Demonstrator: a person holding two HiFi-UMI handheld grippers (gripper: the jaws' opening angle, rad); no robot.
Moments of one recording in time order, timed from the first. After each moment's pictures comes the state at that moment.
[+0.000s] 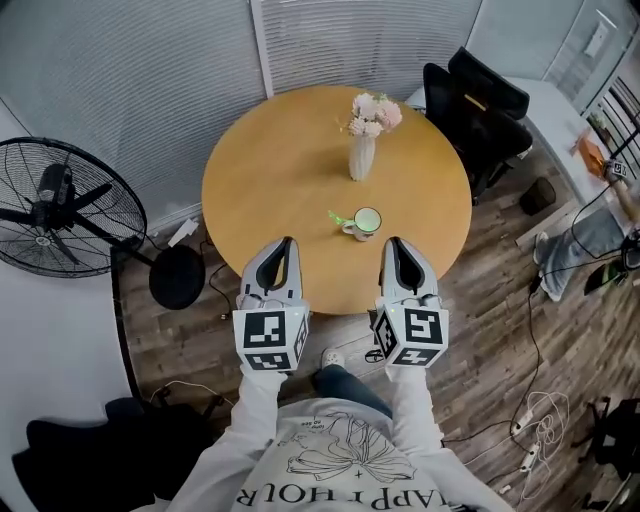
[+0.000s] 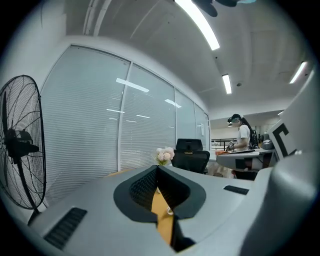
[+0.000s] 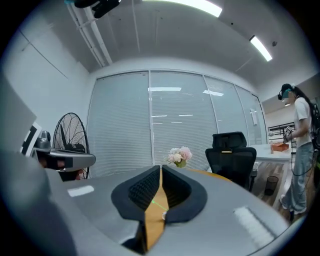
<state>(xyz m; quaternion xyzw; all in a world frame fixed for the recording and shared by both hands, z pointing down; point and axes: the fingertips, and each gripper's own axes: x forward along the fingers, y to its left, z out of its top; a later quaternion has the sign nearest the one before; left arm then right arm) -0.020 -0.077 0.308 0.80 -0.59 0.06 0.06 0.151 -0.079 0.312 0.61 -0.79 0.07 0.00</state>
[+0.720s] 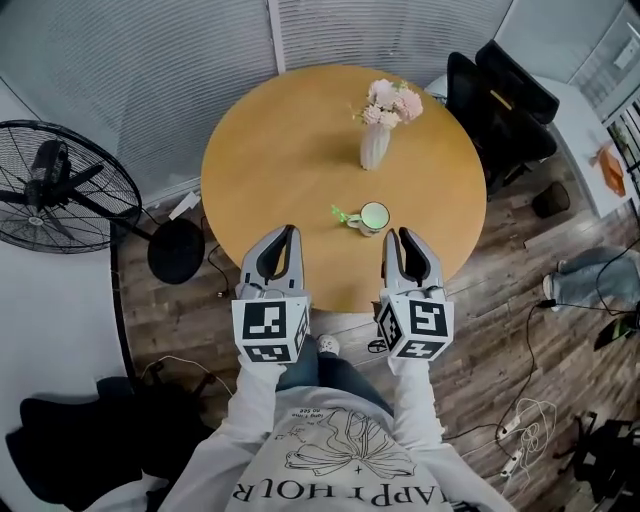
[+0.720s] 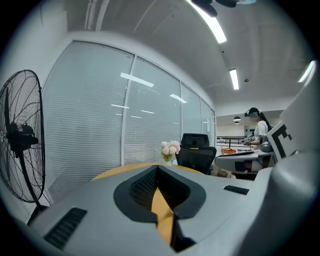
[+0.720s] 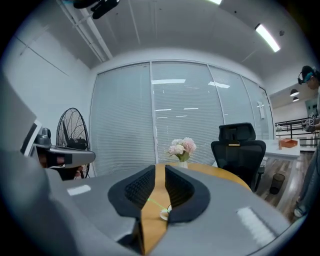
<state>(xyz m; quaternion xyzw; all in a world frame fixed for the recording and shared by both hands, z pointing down) -0.015 -0.118 0.331 0.79 -0.61 0.08 0.08 0.156 -0.131 0.344 0.58 -0.81 0.09 0.03</state>
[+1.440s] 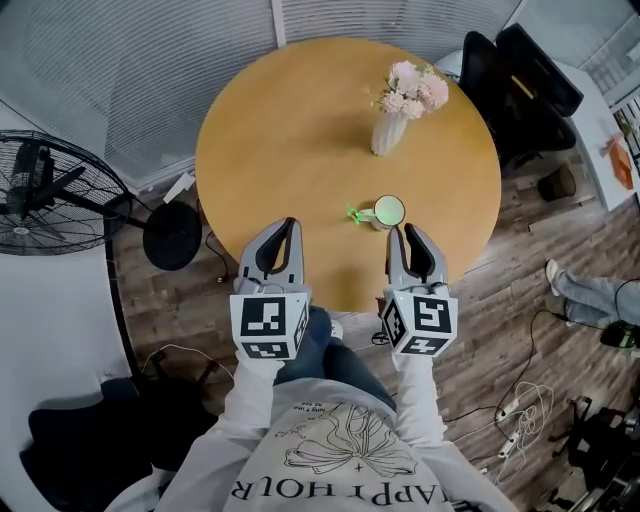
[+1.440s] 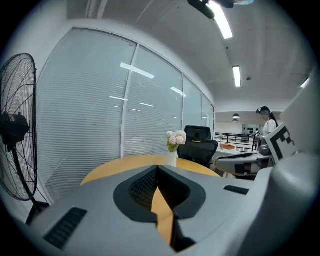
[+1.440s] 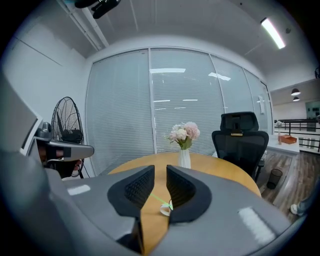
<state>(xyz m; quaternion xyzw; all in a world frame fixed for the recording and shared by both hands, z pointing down) -0.045 -0.162 0.373 0.79 -0.59 0.10 0.11 0.130 -0.170 0.394 0.59 -0.80 0.12 0.07</state>
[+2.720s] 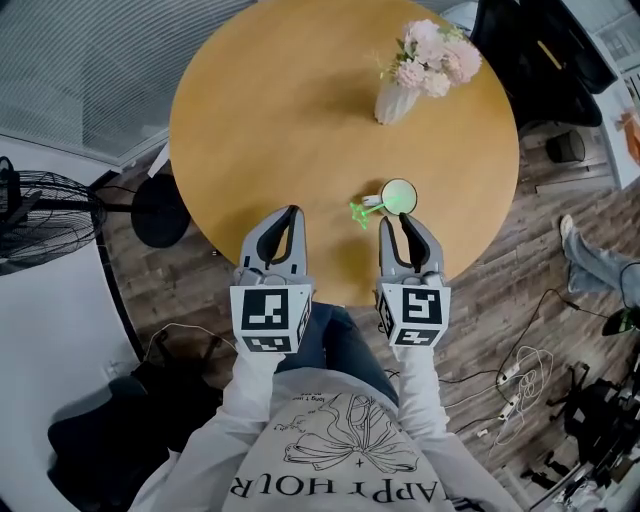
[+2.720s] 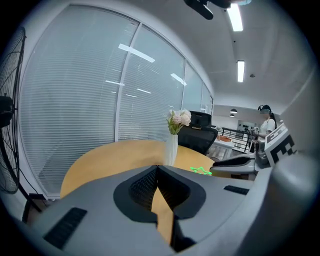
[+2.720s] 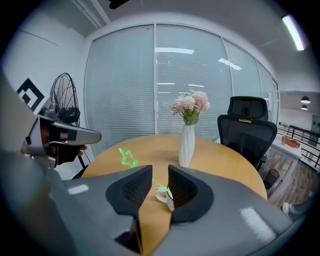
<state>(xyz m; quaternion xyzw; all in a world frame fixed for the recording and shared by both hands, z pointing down) -0.037 -0.221 0.453 0.80 -0.56 0.15 0.17 0.117 -0.214 0.487 0.57 -0.79 0.15 0.18</state>
